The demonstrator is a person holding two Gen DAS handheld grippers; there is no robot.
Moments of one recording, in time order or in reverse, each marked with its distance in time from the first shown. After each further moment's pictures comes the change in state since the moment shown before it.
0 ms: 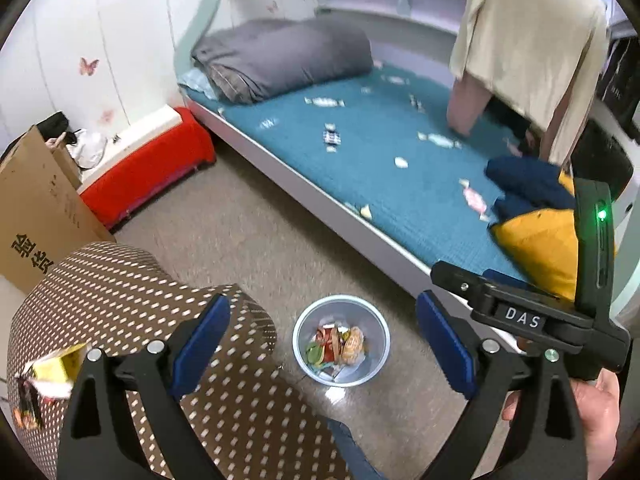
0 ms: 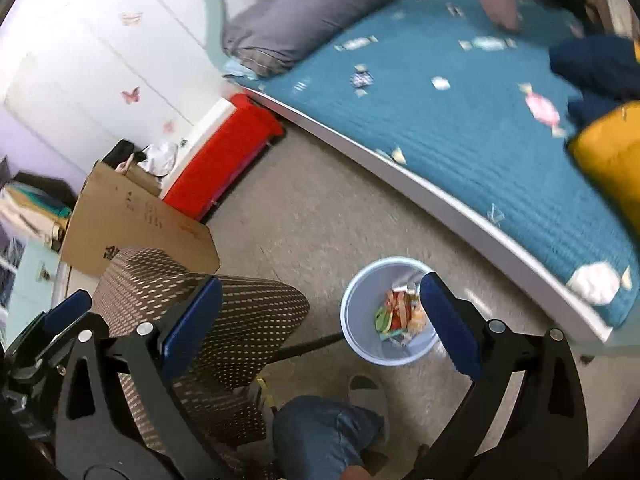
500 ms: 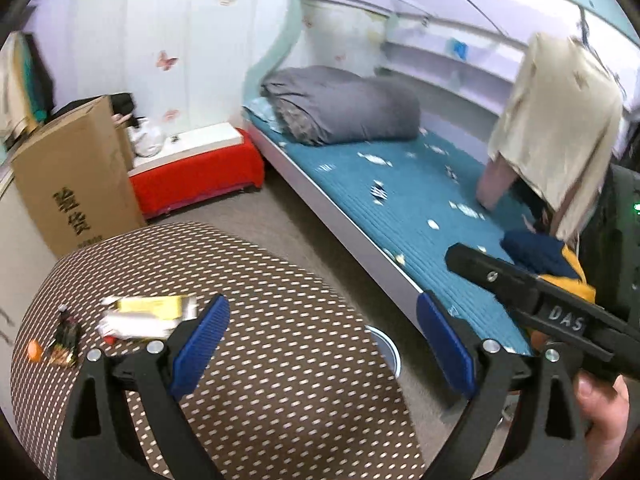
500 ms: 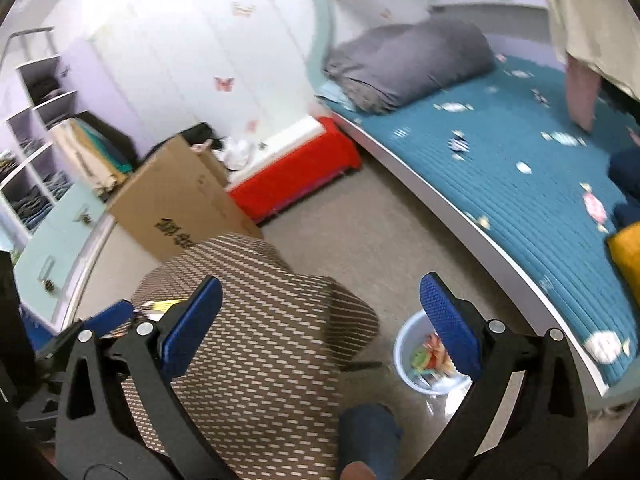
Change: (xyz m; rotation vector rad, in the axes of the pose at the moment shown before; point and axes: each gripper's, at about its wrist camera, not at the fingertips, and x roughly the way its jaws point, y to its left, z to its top) left arm -0.107 0.087 -0.053 -0.224 -0.183 0.064; right arm -0.061 0.138 -0.023 -0.270 -0.128 0.170
